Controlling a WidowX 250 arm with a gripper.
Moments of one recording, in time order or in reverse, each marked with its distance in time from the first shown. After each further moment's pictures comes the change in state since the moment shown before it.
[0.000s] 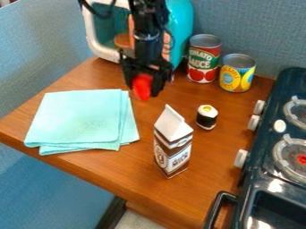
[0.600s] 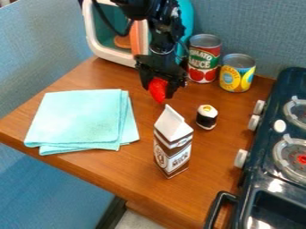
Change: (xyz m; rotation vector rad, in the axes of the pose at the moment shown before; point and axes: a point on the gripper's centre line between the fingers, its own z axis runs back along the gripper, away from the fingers) arm 0.041 -0.009 -0.028 0.062 -0.160 0.022
